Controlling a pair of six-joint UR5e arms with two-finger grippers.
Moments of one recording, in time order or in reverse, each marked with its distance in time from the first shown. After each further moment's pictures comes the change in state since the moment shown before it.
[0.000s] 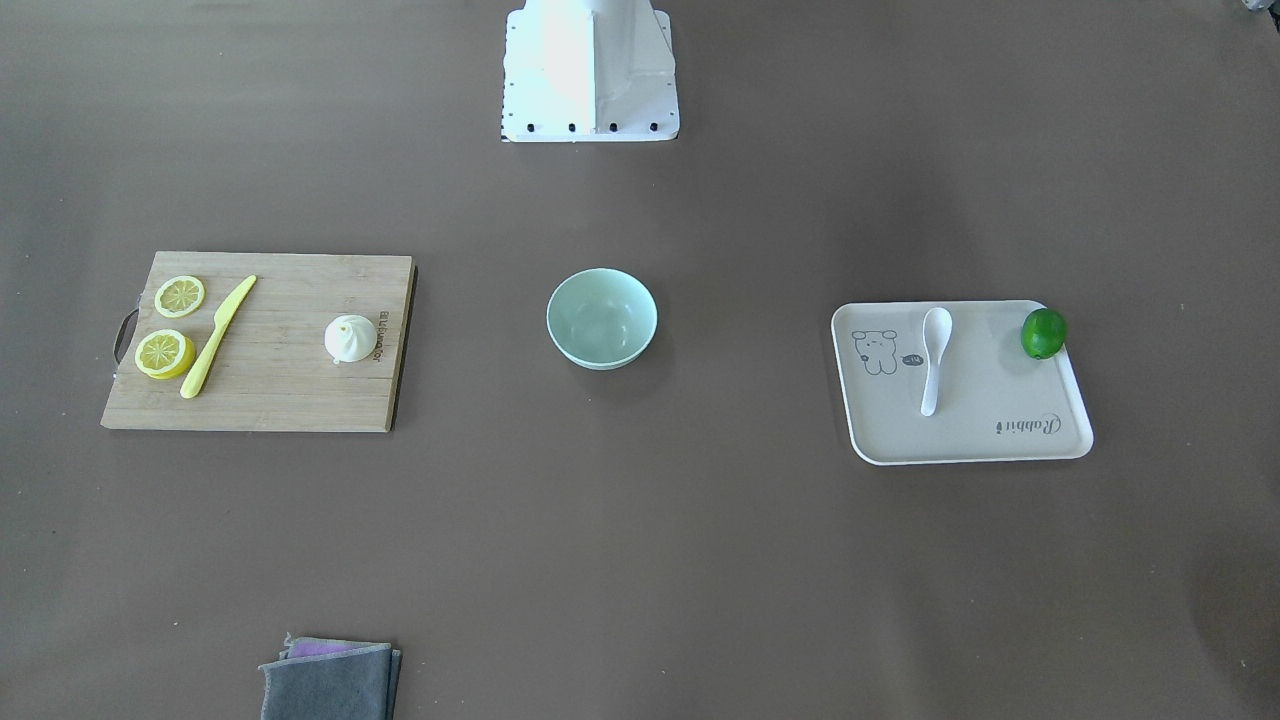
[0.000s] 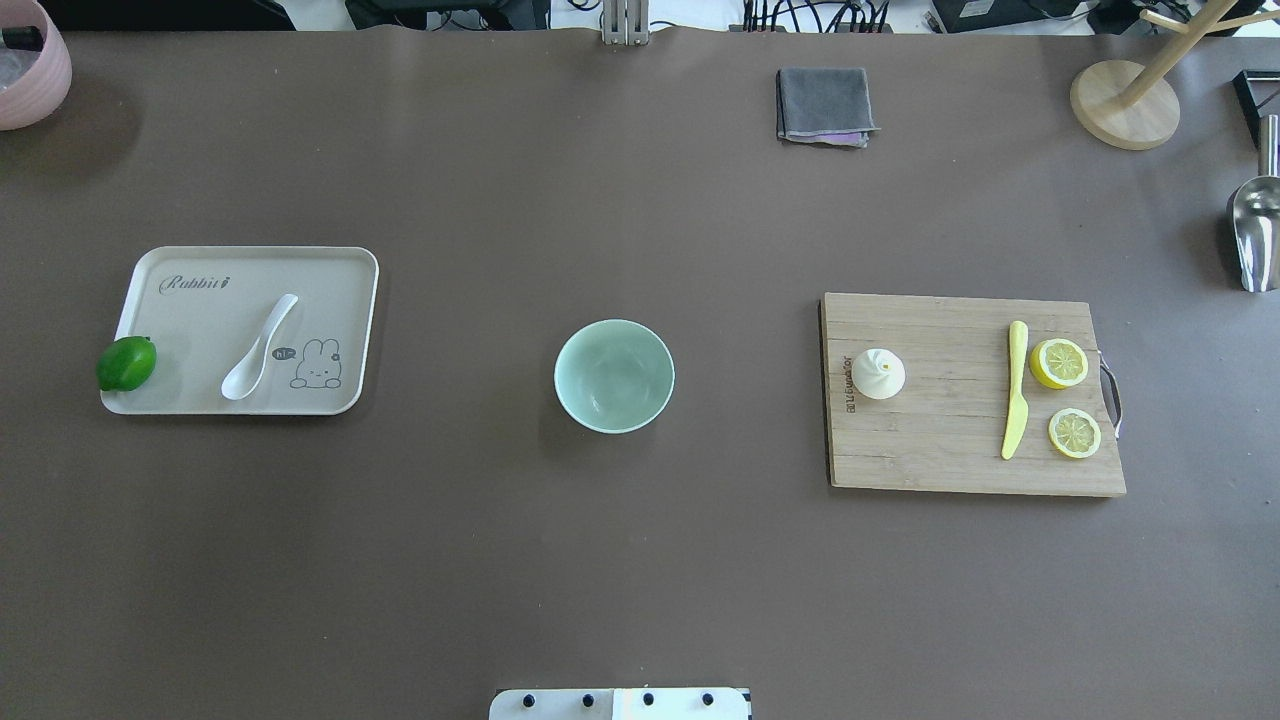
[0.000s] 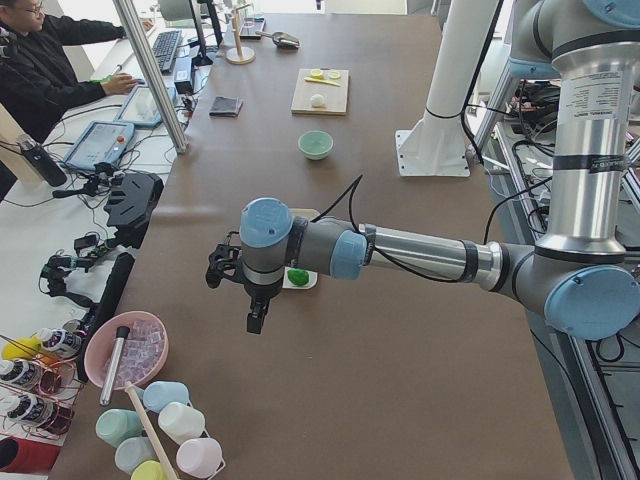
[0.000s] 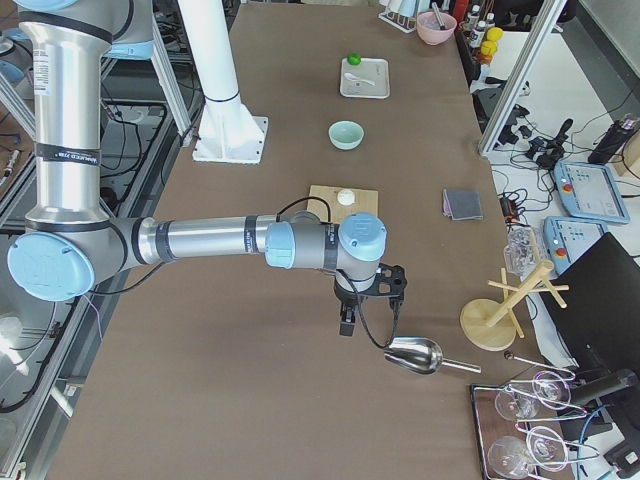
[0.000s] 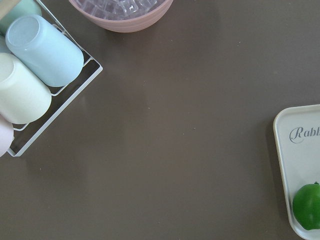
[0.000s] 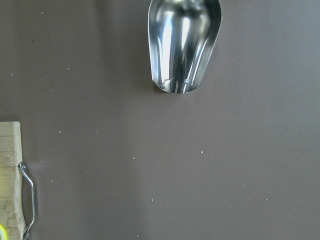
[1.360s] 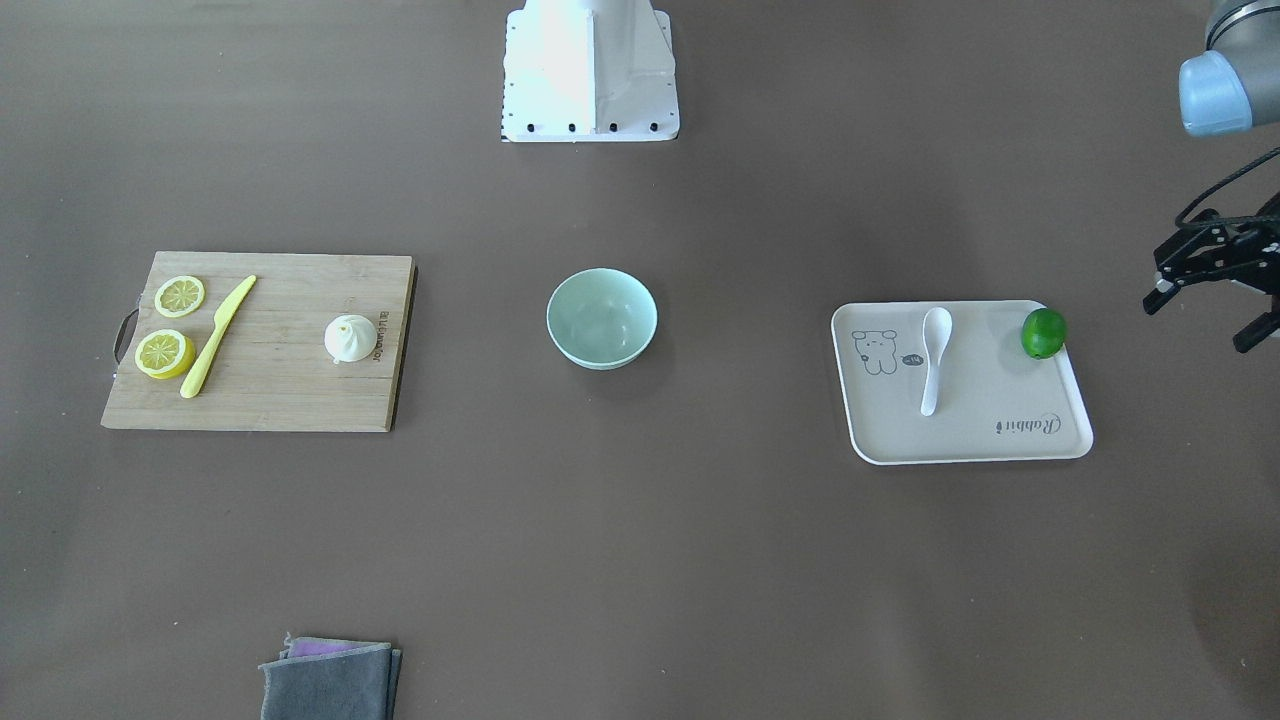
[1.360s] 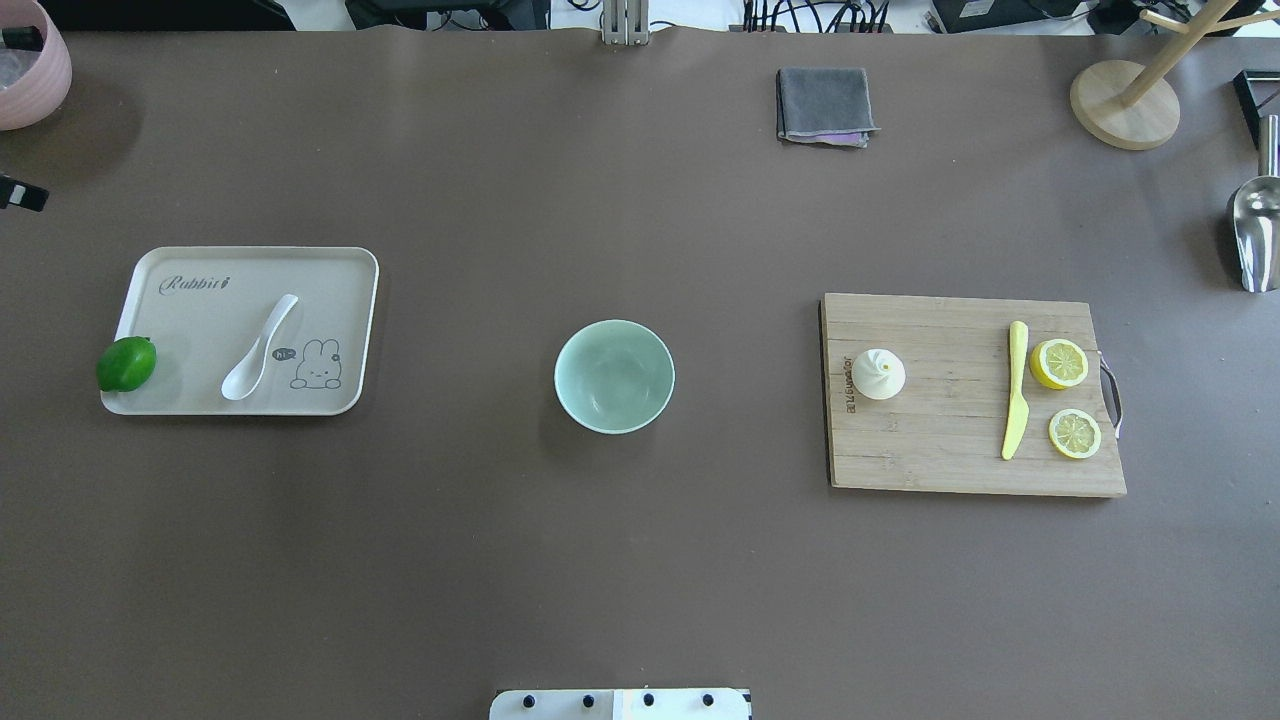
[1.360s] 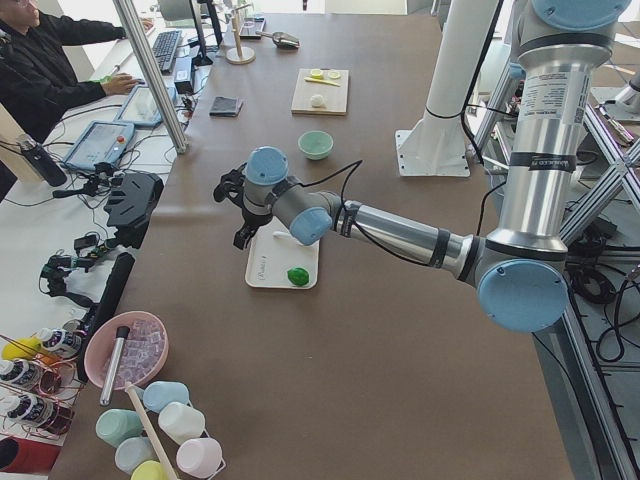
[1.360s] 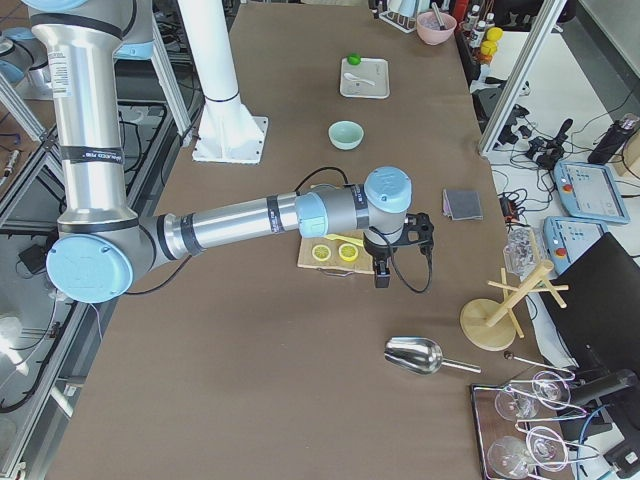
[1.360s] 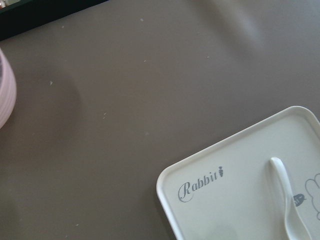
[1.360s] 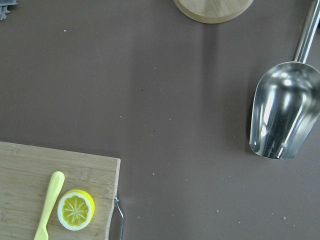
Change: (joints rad) left arm 0.334 -0.133 -0.012 -0.438 -0.007 -0.324; right arm -0.073 0.129 0.030 0.076 0.099 0.061
